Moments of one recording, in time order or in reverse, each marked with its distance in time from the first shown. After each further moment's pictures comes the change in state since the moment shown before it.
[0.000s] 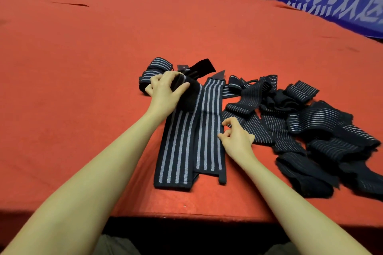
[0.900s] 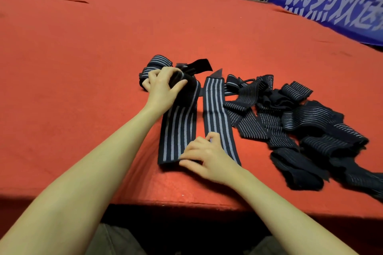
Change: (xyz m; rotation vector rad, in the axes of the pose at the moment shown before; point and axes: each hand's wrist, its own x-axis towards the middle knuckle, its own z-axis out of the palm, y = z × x) left_hand -0.009 0.001 -0.004 0.069 0.042 0.067; right_hand -0.060 -0.027 0.011 -0.102 -0.191 -0.903
